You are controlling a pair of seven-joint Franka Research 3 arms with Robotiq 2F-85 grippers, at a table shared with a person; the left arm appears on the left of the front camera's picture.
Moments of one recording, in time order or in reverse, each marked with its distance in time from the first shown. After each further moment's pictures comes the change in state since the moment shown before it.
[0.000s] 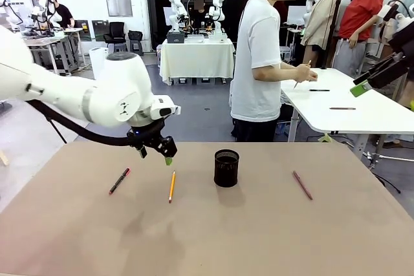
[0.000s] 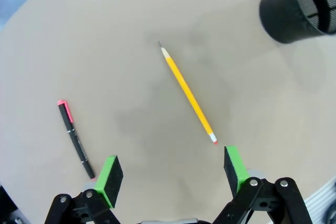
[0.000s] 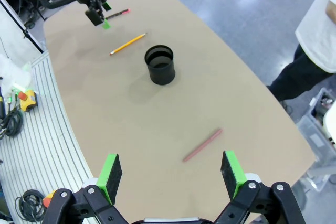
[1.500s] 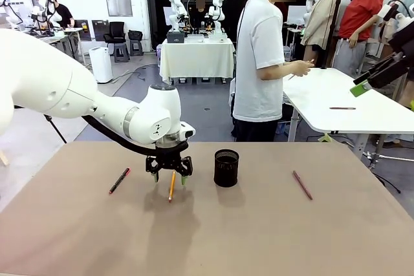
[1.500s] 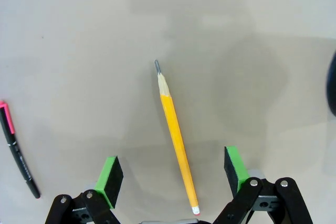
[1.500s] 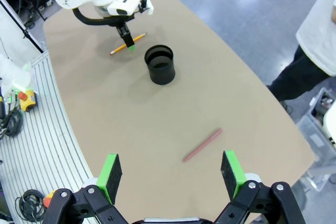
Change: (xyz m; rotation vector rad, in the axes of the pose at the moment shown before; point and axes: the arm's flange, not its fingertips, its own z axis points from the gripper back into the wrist) left arm 0.036 -0.021 -0.115 0.055 0.178 0.289; right arm 0.000 0.000 0.000 0.000 0.001 -0.001
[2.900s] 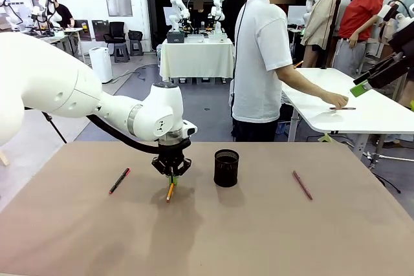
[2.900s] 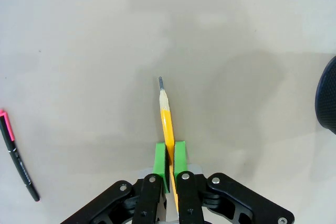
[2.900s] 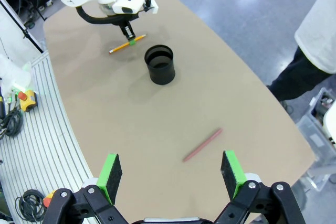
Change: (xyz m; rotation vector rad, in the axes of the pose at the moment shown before) left arm 0.013 -0.004 0.006 -0.021 0.003 0.015; right arm 0.000 0.000 0.000 0.000 0.000 0.000
